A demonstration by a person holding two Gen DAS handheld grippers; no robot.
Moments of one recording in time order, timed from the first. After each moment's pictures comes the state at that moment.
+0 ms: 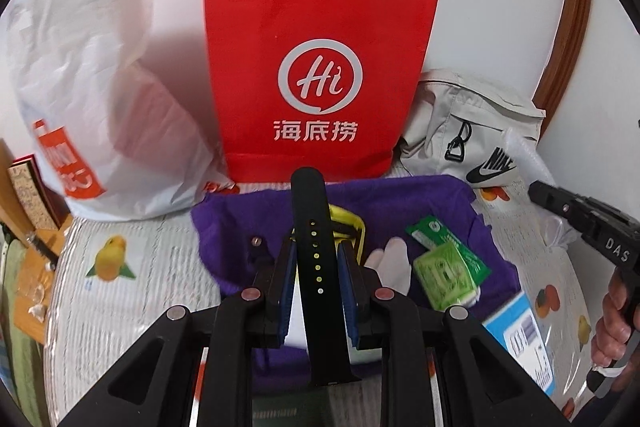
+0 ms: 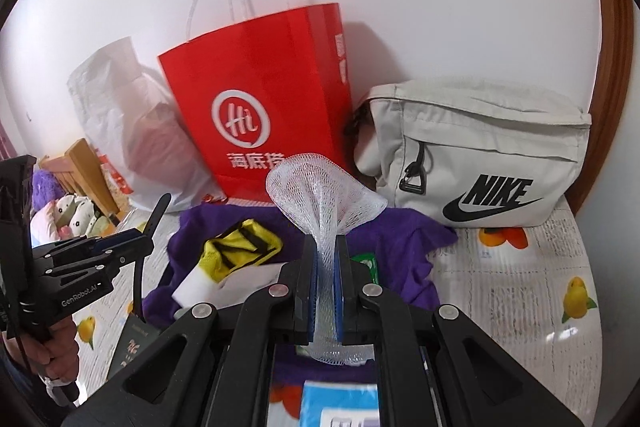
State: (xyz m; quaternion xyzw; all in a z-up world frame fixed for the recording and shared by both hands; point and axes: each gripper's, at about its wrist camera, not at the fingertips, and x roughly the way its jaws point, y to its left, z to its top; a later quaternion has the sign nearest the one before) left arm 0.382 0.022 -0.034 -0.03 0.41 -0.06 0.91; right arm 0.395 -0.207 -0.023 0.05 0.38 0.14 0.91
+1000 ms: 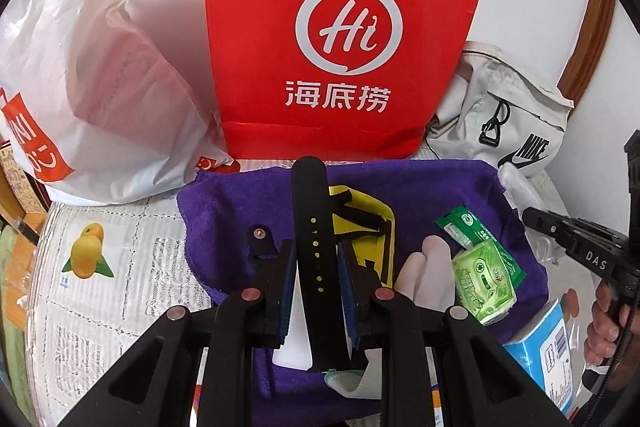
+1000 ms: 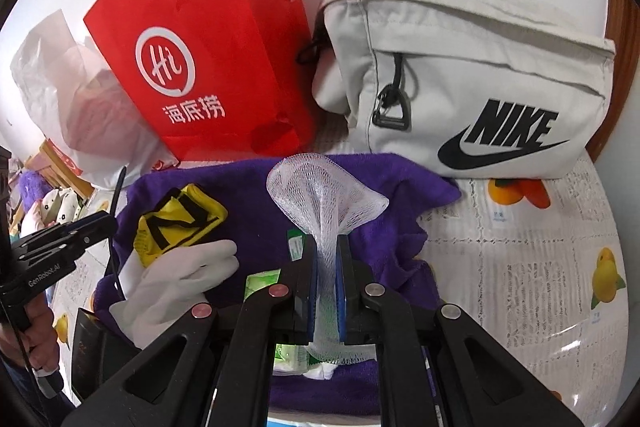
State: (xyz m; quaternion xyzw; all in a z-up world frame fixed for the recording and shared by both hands) left arm 0.413 0.030 -0.079 -0.04 0.45 -0.05 0.89; right arm 0.442 -0.225 -0.102 0.06 0.46 0.13 0.88
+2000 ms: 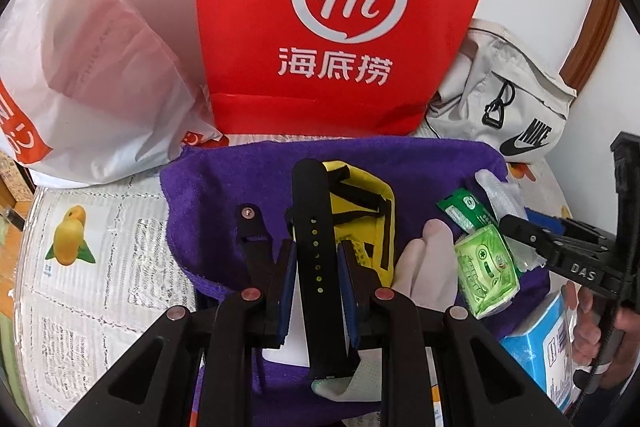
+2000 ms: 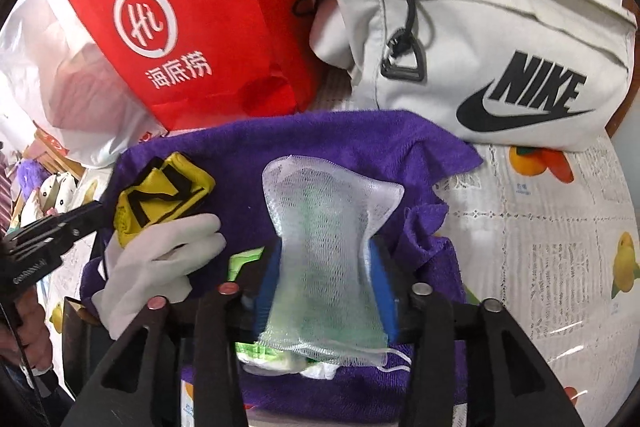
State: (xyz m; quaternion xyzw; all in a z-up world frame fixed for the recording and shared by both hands) left arm 0.423 0.028 -0.094 -0.04 0.48 -0.07 0.88; right arm 0.450 -0.218 -0.130 0.06 0.50 0.13 0.85
